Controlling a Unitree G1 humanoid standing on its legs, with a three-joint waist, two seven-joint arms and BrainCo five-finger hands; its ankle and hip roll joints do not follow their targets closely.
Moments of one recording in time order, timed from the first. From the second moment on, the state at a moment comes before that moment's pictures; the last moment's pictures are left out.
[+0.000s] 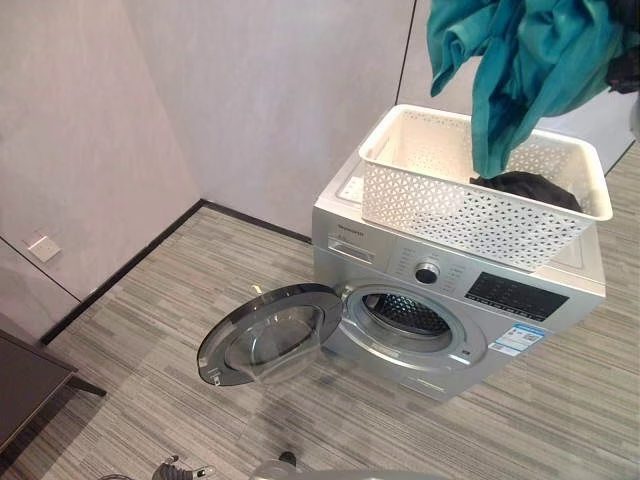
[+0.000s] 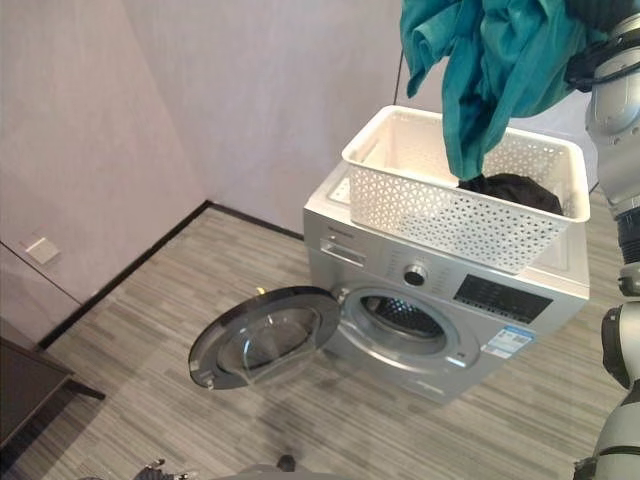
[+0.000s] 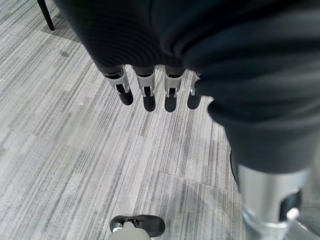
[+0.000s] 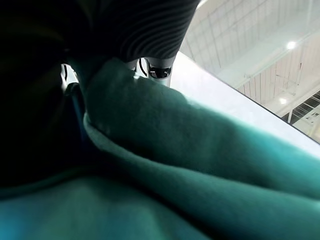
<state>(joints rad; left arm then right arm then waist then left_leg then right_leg) 0.08 0.34 -0.13 1.22 -0.06 -0.04 0.10 -1.15 -1.03 0.35 0.52 -0.35 -0.06 -0.35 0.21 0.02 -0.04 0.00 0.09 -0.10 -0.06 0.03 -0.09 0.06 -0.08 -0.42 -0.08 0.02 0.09</state>
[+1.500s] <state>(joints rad) -0.05 0.66 0.08 -0.17 -0.75 -0.21 0.03 -0.95 -0.48 0.11 0.40 0.38 -0.17 -0.34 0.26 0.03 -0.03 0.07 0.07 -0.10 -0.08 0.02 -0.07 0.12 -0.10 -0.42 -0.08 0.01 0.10</state>
